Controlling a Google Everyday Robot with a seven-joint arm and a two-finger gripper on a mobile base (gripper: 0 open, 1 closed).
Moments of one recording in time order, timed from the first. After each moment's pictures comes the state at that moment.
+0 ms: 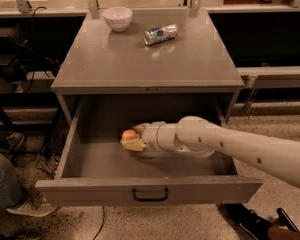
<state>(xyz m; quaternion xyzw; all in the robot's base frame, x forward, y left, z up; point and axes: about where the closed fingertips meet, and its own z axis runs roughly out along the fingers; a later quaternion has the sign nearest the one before) 0.608 0.056 0.638 -0.42 0.75 0.25 0.44</state>
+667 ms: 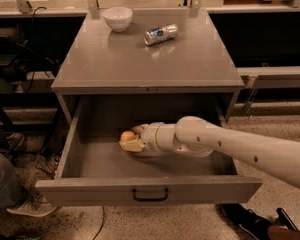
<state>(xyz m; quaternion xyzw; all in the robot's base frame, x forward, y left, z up) 0.610 0.064 0.630 -0.42 0.75 0.26 0.43</state>
